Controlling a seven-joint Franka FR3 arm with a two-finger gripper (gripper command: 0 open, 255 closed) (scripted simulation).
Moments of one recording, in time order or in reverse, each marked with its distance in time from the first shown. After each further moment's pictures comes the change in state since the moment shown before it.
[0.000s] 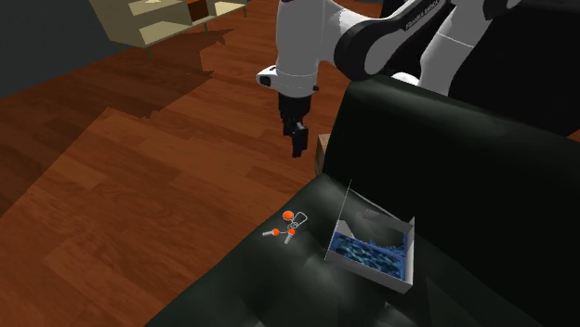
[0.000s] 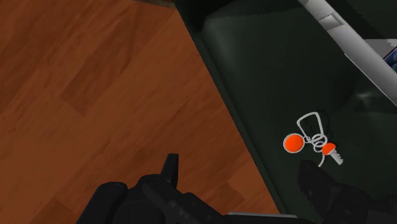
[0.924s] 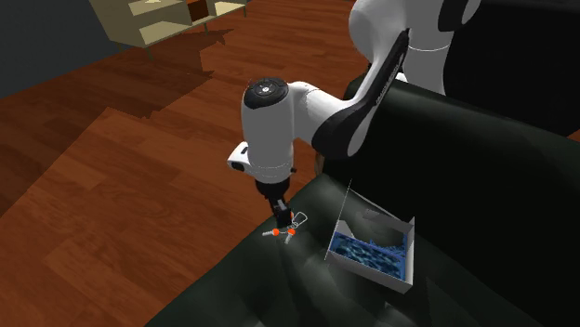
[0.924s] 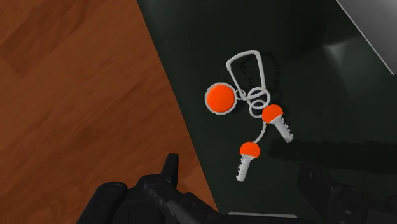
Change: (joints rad) arm 0.102 0.493 0.126 0.315 -0.168 0.105 0.173
